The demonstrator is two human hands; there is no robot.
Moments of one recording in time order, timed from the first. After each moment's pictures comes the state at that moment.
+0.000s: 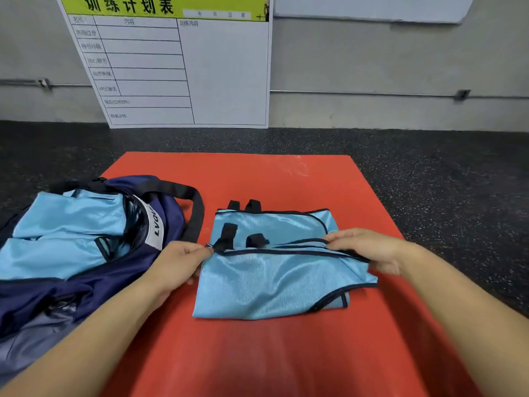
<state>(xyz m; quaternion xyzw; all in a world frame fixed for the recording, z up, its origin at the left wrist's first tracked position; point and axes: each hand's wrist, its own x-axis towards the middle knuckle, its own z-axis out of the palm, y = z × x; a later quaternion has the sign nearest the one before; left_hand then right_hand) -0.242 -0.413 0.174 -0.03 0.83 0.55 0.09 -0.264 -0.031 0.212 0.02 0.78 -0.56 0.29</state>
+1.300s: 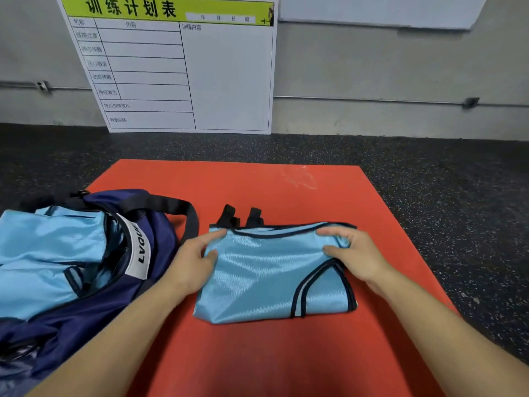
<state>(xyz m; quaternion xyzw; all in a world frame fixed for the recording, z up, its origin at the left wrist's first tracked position) -0.326 -0.401 0.137 0.05 0.88 0.47 -0.04 -0.328 -0.052 0.166 -0.04 0.87 -0.50 -0.02</state>
